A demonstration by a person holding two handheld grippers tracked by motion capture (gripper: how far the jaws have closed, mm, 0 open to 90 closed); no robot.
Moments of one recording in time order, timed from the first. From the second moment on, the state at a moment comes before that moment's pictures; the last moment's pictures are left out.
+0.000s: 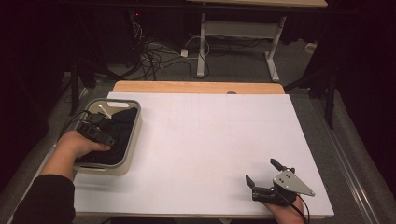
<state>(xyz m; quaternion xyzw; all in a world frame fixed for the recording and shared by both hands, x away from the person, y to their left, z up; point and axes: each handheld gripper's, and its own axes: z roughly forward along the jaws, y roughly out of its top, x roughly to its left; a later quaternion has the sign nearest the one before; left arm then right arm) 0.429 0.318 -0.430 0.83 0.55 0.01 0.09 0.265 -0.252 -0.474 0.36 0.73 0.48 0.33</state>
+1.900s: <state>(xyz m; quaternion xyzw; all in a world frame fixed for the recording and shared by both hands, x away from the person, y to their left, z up) 0.447 0.317 -0.371 0.84 0.54 -0.05 0.06 0.266 -0.256 -0.471 0.37 0.72 0.48 0.34</state>
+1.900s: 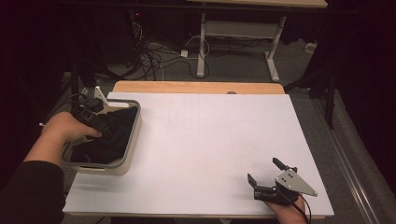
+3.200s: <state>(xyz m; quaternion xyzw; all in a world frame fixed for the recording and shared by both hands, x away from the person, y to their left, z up) 0.438 0.297 -0.272 0.84 0.54 -0.03 0.05 0.264 -0.257 -0.468 0.37 0.72 0.48 0.34</state>
